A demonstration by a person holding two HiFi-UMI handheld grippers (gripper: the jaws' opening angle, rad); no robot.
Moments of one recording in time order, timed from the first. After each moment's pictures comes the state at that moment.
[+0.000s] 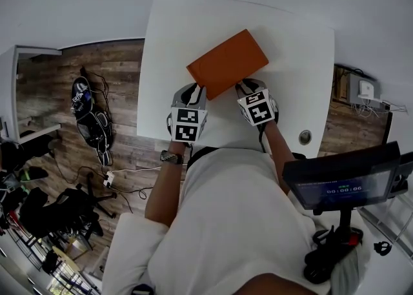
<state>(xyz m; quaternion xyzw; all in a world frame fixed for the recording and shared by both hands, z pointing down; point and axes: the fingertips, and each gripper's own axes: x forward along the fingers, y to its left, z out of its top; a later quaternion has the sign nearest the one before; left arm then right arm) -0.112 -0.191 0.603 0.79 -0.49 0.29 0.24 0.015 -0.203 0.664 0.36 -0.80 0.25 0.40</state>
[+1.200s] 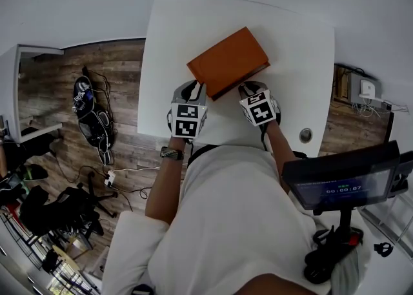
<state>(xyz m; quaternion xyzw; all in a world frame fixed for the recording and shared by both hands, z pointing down) -0.115 -0.198 0.607 0.78 -0.49 0.30 0.24 0.021 -0.194 0.671 0.35 -0.80 0.26 0.42</state>
